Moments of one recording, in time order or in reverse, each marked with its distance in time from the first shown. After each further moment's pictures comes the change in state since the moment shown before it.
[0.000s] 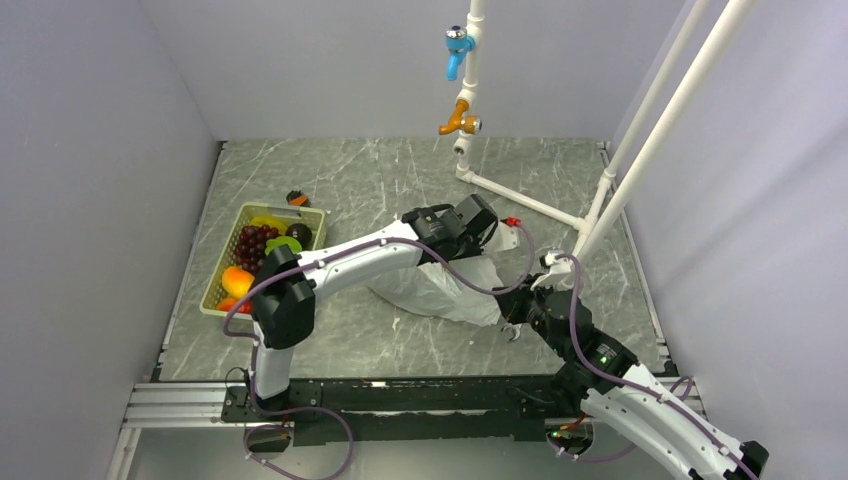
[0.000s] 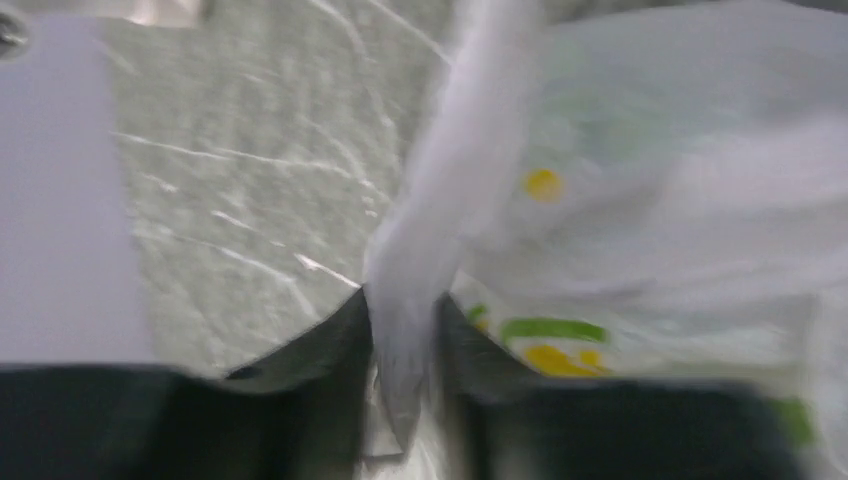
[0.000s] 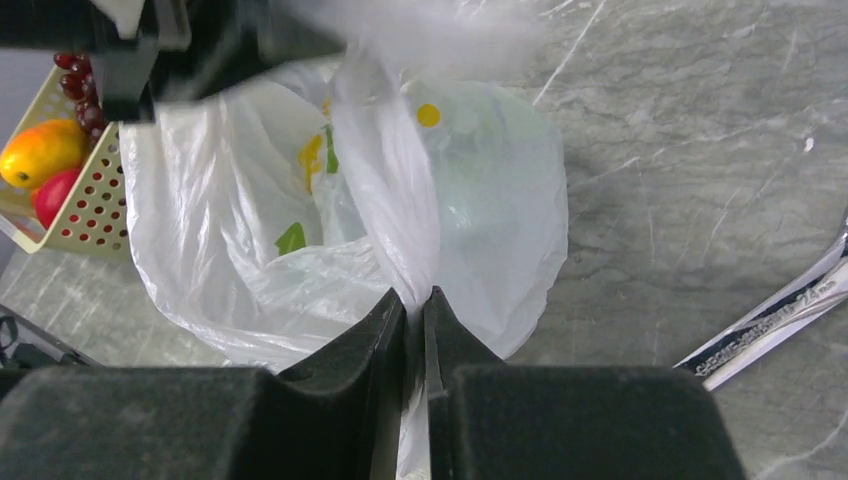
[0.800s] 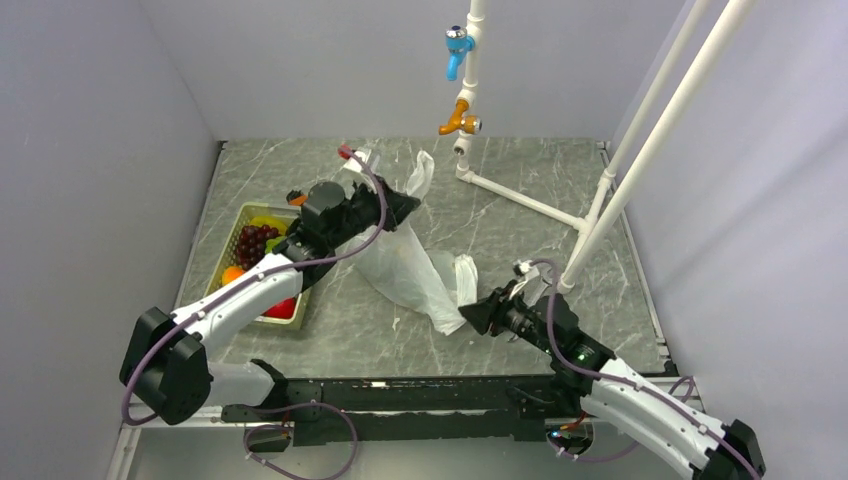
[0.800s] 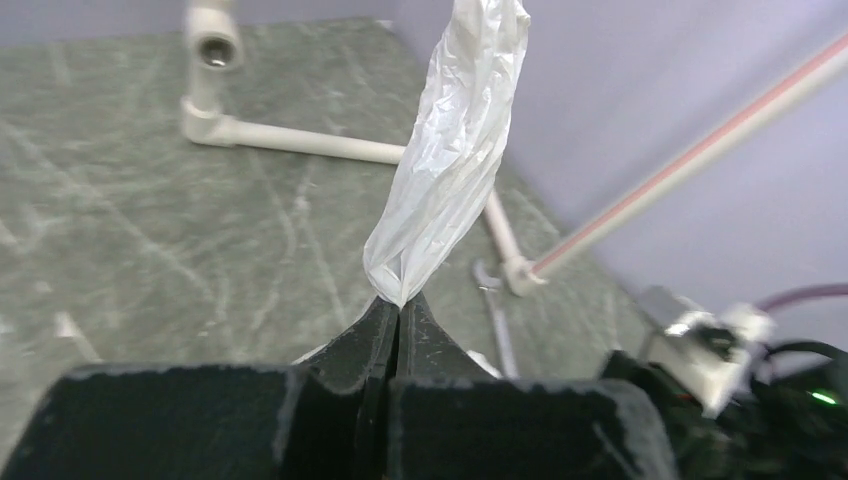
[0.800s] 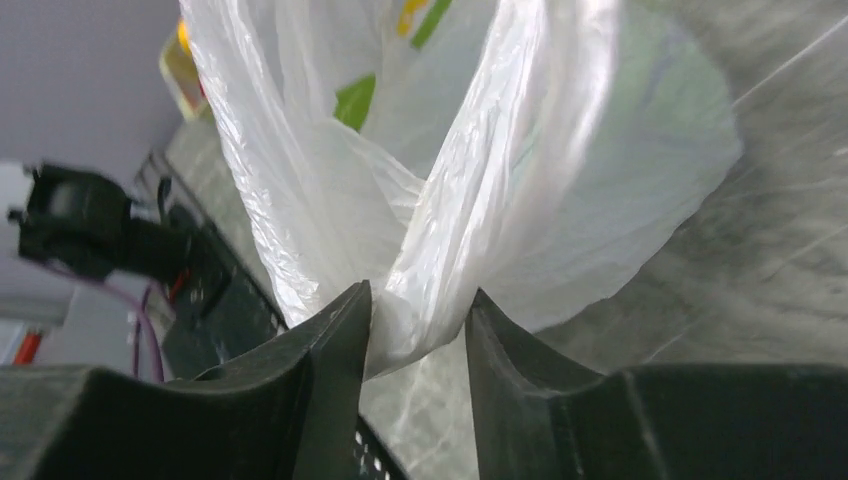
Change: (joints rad) left arm 0.413 -0.642 -0.771 0.987 0.440 -0.982; right arm 0.000 0.083 -0.180 0.392 -0.336 0.048
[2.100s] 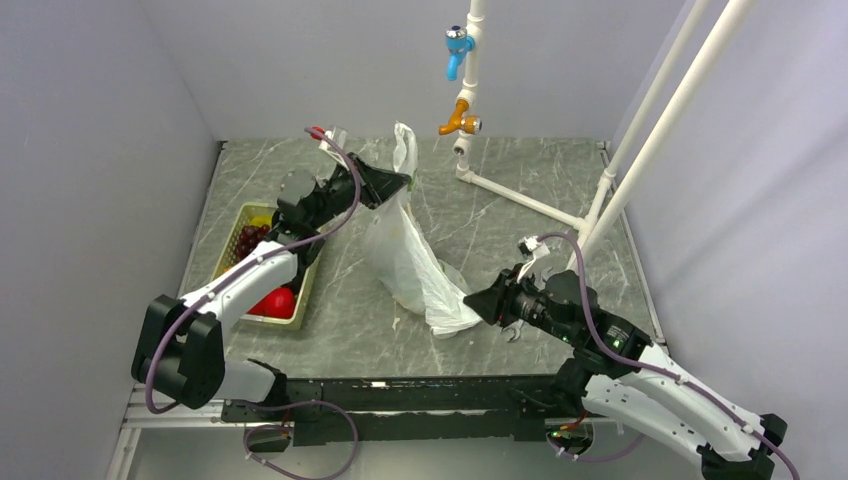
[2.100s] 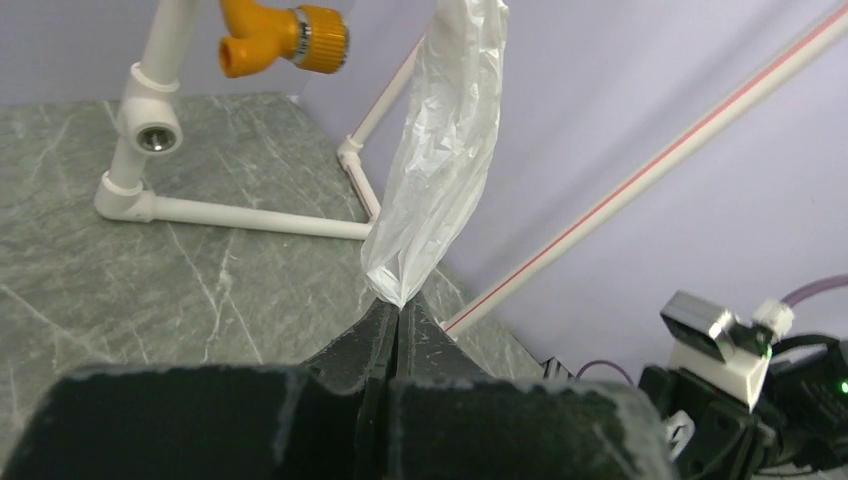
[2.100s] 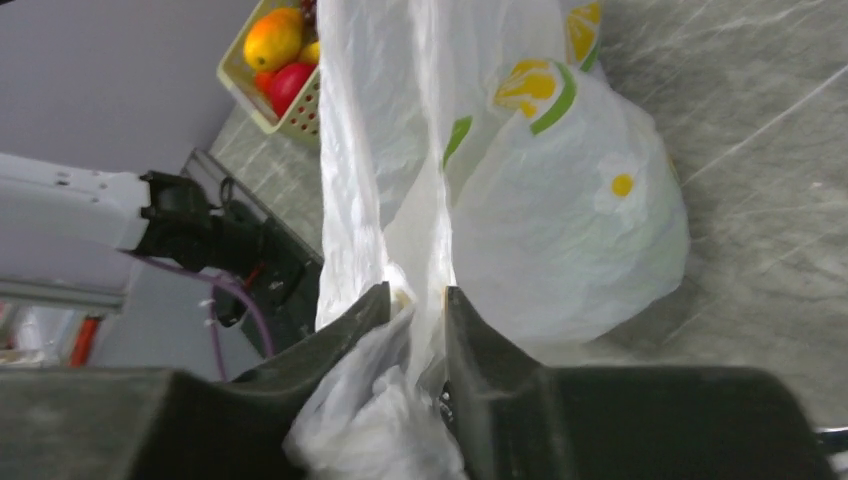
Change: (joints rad) left arm 0.185 0.059 -0.062 0.402 0.328 -0.302; right arm 0.134 0.109 0.490 -0.501 0.093 0.014
